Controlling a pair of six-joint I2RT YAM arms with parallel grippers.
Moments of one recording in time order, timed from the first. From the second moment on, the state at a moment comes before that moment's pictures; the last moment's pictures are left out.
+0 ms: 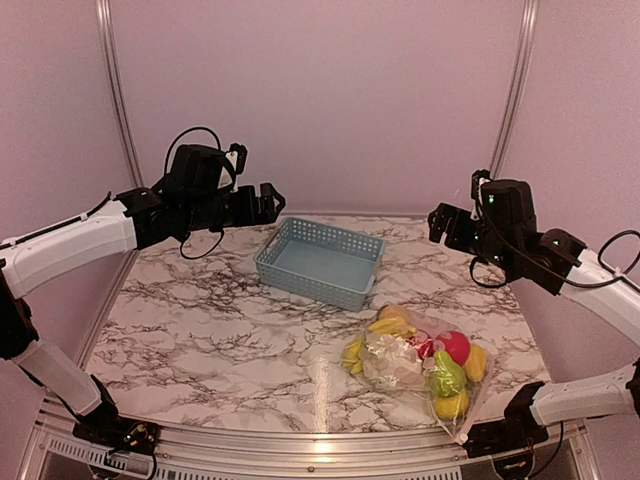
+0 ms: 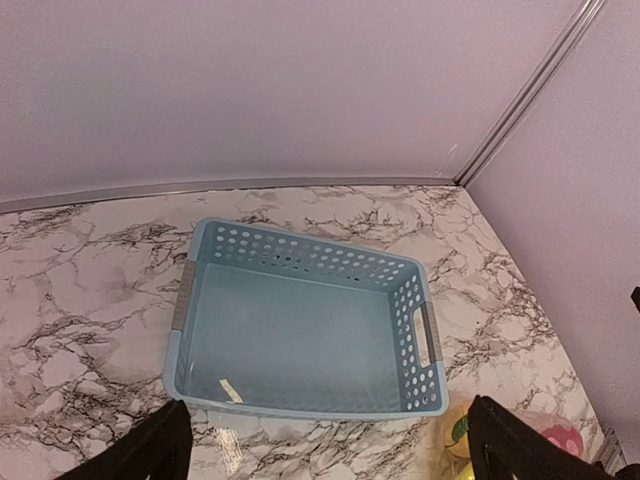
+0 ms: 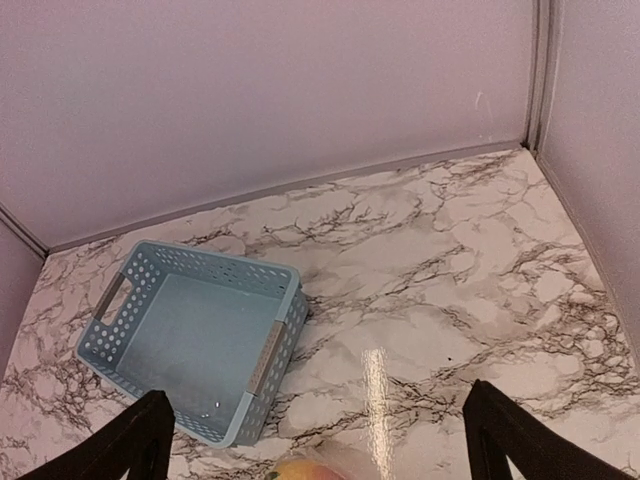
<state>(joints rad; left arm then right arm) -0.74 1.50 1.36 -0.27 -0.15 -0.46 0.63 1.05 1.03 -0.42 0.46 0.52</state>
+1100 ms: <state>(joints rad) -0.83 1.57 1.17 -0.16 0.04 -0.59 0.63 0.92 0.83 -0.80 0.31 0.71</state>
